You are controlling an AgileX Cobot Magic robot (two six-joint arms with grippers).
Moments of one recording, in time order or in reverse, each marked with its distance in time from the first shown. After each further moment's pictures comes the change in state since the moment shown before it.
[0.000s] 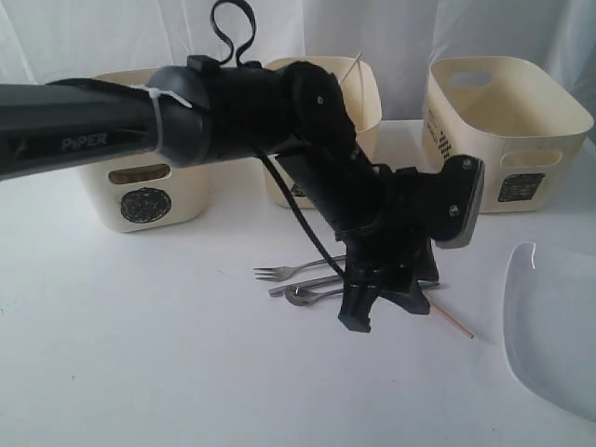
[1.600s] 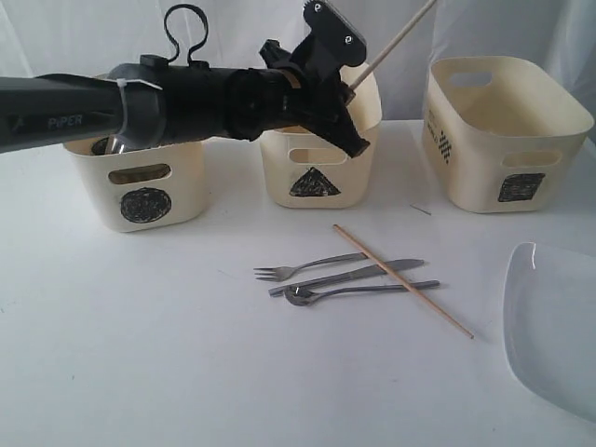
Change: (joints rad) left arm 0.186 0.049 0.012 0.345 -0.916 -0.834; right arm -0.034 0.000 0.000 0.000 0.000 0.000
